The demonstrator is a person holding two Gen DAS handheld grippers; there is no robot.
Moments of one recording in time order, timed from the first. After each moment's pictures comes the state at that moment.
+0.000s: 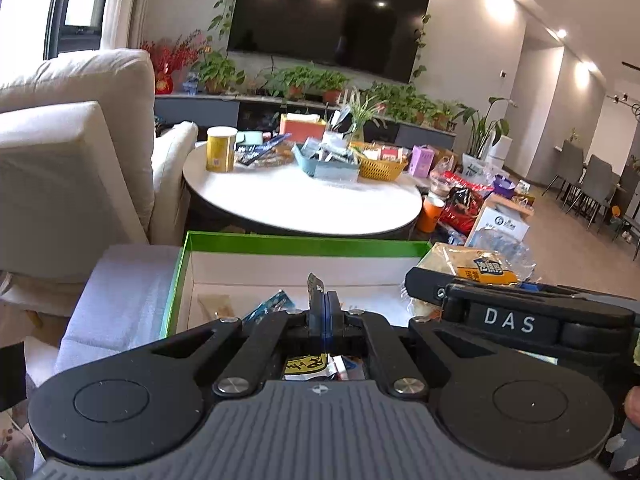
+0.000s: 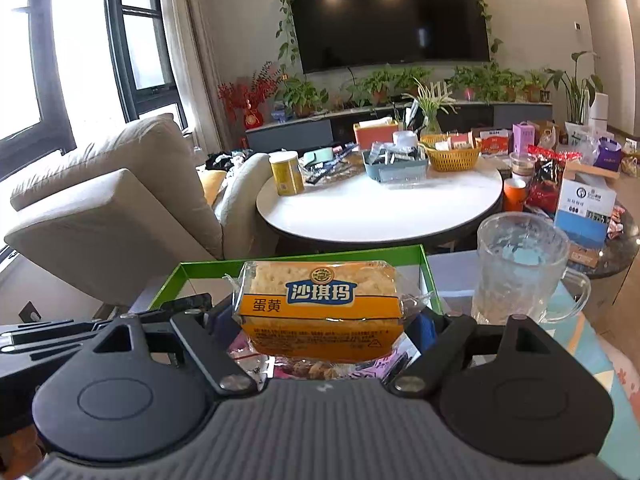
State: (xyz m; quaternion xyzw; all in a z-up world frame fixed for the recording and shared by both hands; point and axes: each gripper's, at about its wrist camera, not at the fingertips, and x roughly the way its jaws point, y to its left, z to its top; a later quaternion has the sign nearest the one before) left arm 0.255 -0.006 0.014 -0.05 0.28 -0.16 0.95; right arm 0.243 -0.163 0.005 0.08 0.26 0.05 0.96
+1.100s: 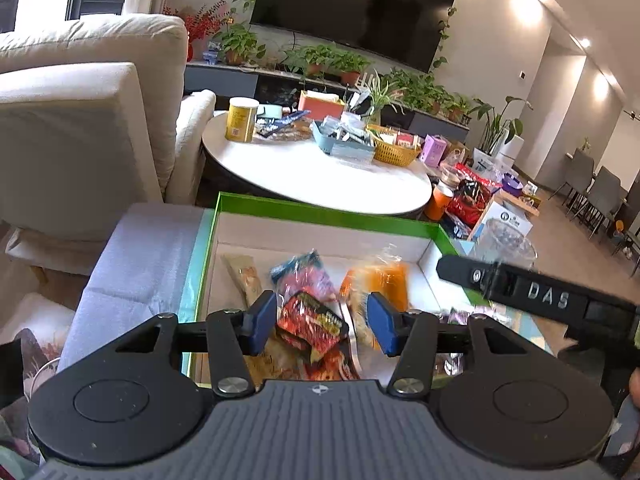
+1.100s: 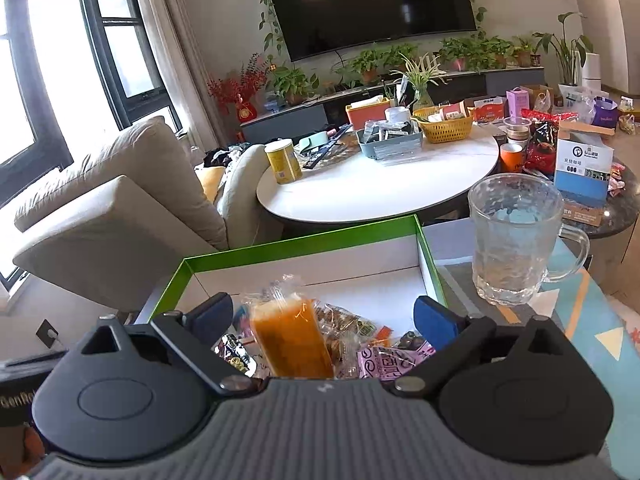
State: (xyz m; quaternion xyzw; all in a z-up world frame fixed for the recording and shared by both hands) left arm 0.237 0.019 0.015 -0.09 0.32 -0.14 0.93; right arm 0.234 -0.173 0.007 0.13 0.28 0.05 0.95
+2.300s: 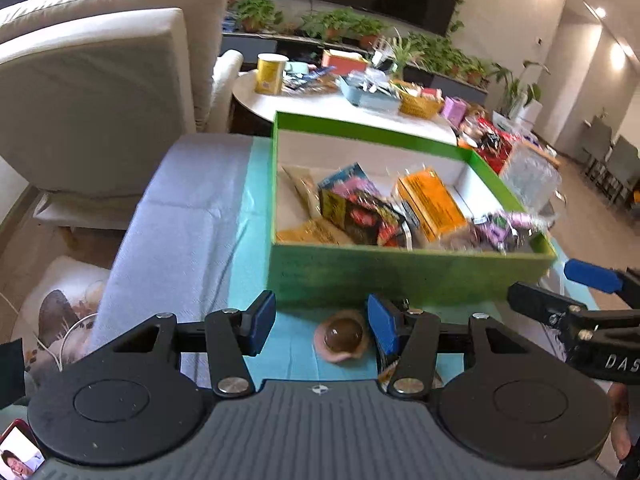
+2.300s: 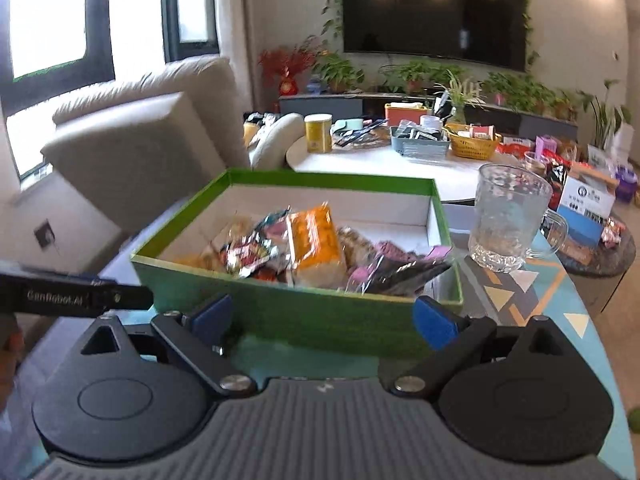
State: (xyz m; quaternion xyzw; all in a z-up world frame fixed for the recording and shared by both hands) left arm 0.188 0.053 -0.031 -0.06 0.36 -0.12 0.92; right arm 0.159 -0.148 -0.019 -0.01 0.29 0.10 0.95
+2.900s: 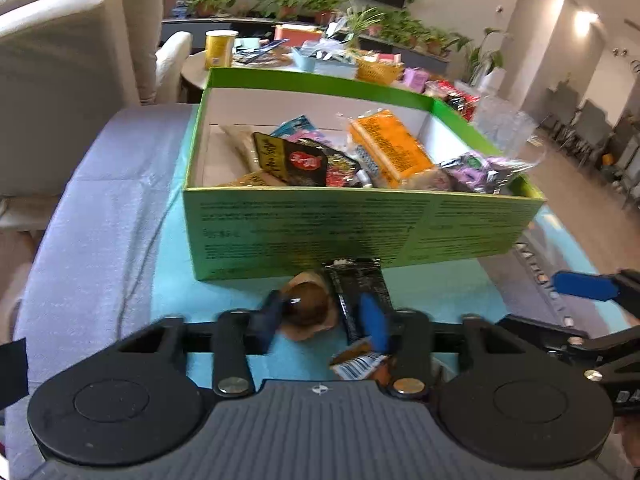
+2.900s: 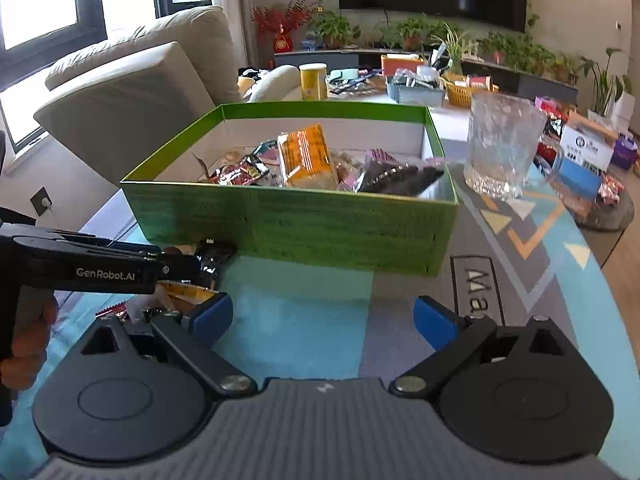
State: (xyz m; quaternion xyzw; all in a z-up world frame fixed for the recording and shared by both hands) left arm 0.193 0.029 -0.066 -0.04 0.38 -0.19 0.91; right arm 0.141 -0.157 -0.050 0.00 0.35 0.09 0.93
